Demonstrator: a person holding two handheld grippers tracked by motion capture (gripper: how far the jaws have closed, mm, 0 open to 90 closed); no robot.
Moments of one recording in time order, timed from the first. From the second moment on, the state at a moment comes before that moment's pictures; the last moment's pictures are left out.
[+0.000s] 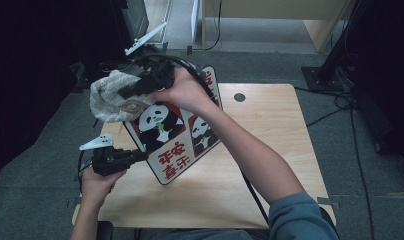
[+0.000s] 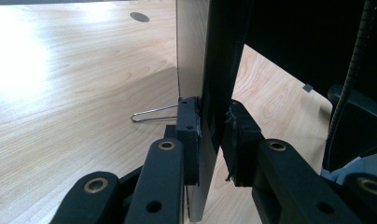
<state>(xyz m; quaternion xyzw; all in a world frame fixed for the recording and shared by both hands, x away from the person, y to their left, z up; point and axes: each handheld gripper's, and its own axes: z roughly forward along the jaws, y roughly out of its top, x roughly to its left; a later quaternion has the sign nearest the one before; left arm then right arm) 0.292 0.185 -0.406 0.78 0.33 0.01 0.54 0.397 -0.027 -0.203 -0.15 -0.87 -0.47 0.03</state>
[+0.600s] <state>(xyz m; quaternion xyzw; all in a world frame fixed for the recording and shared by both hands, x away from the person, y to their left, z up) 0.291 0.186 -0.407 0.78 0.33 0.01 0.53 0.400 -0.024 -0.232 -0.16 -0.87 -0.46 0.04</state>
